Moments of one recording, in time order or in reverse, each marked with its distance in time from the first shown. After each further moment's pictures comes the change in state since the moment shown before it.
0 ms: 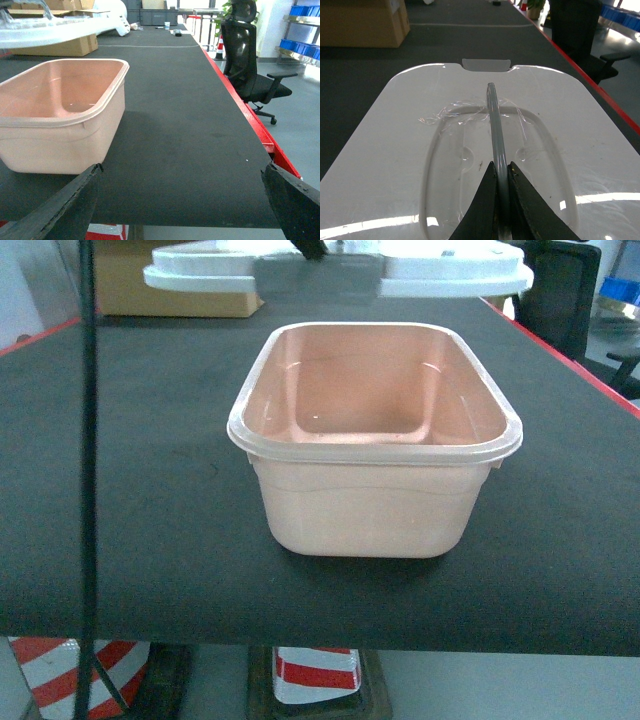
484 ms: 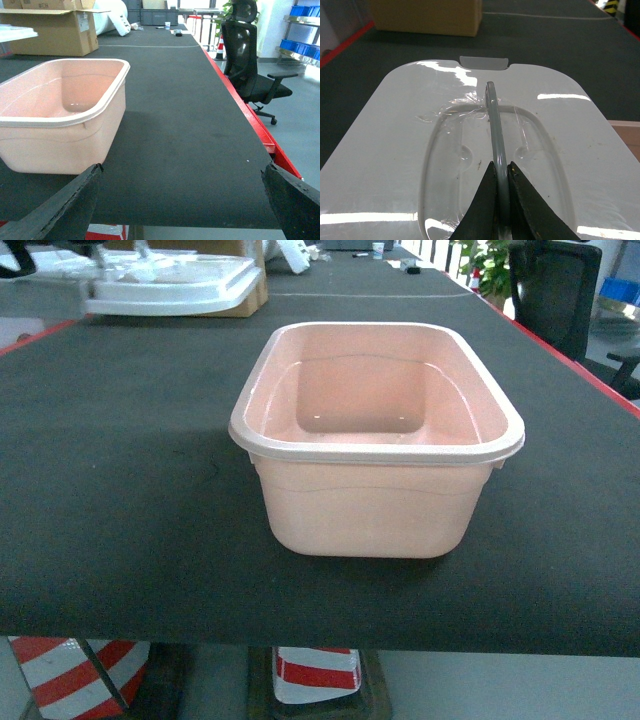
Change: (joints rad) left arm 0.420 -0.068 -0.097 -0.003 0.260 0.066; right arm 0.000 0.000 0.000 0.000 0.000 0.000
